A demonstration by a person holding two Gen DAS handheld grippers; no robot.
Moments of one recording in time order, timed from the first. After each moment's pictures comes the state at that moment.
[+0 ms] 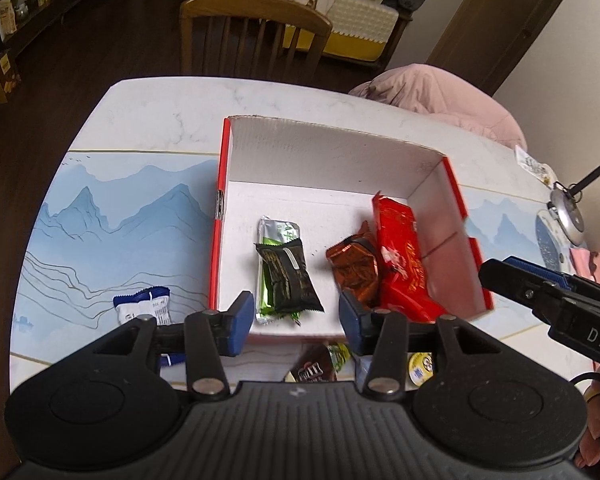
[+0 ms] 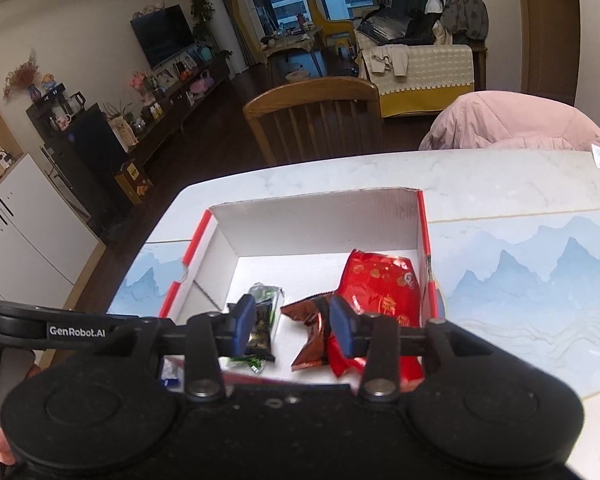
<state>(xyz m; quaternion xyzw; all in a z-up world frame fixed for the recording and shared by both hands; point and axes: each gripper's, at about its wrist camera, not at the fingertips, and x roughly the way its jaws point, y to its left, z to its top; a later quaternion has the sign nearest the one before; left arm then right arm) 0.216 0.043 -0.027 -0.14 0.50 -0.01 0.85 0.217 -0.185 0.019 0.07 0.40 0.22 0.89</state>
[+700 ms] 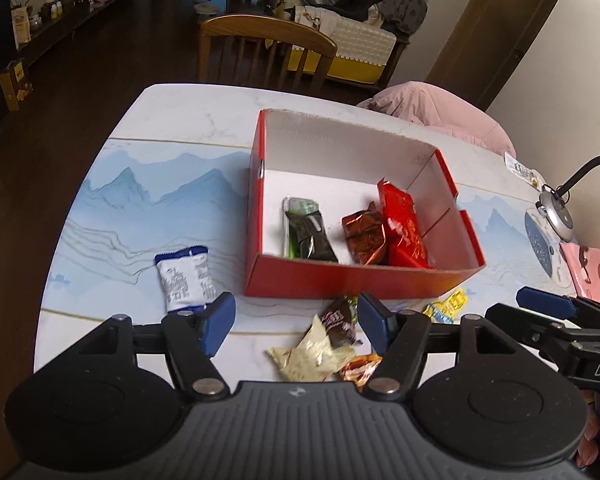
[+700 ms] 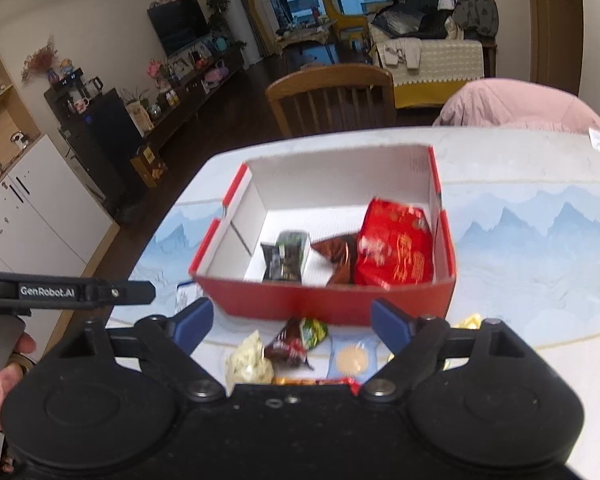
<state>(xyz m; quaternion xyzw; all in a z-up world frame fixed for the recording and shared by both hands) 0.126 0.066 -0.020 -0.14 0.46 -0.01 0.87 0.141 -0.183 0.012 0.06 0.41 0.23 0.88</state>
